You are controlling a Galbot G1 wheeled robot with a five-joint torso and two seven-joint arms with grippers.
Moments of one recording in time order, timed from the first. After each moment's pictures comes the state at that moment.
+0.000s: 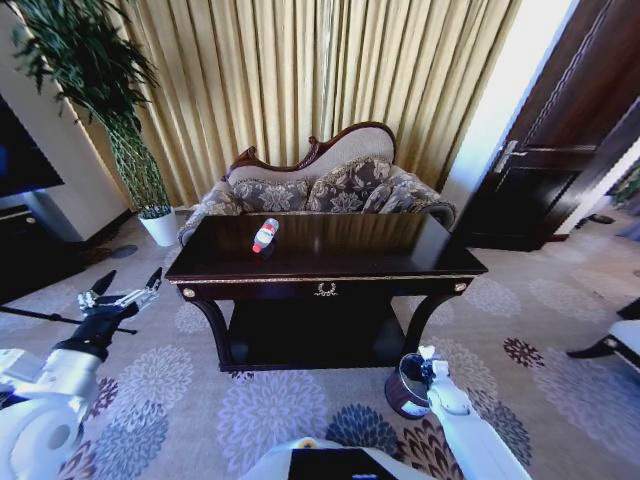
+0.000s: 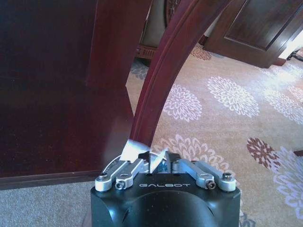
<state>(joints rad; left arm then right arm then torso) 1.70 -1.19 -1.20 -2.40 -0.79 0.29 0.11 -1.25 1.17 0.52 1.20 0.24 -0.25 0.23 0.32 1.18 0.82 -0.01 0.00</state>
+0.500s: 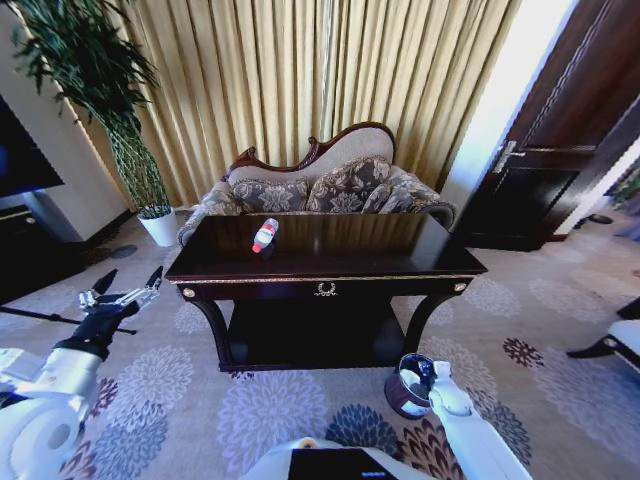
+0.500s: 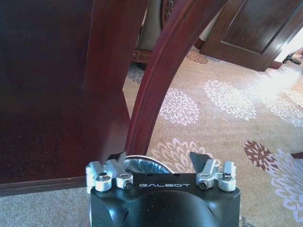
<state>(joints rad) 1.70 -1.19 -1.20 -2.40 -0.80 0.29 0.11 -1.25 1.16 0.53 1.21 0.25 -0.23 0.23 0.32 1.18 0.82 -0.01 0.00</state>
